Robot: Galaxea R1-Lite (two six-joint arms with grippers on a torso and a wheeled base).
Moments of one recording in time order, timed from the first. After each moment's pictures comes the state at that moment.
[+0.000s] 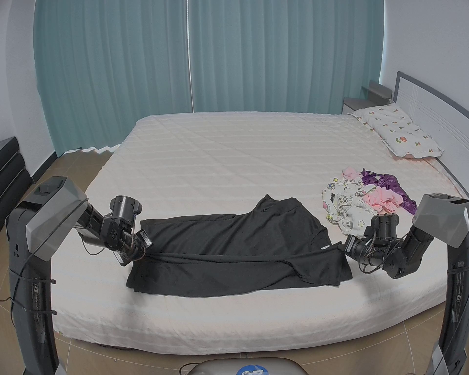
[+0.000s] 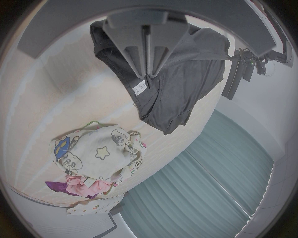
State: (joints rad) left arm -0.09 2.41 -1.34 -0.12 0.12 -0.76; right arm 0.06 2.40 -0.89 -0.94 0.19 0.56
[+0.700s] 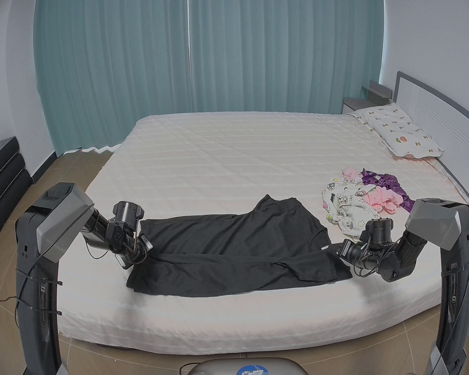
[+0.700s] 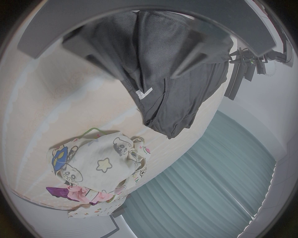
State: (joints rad) left arm -0.08 2.47 -1.38 -0.12 0.12 -0.79; right arm 0.08 2.45 -0.92 -0.95 0.16 0.57
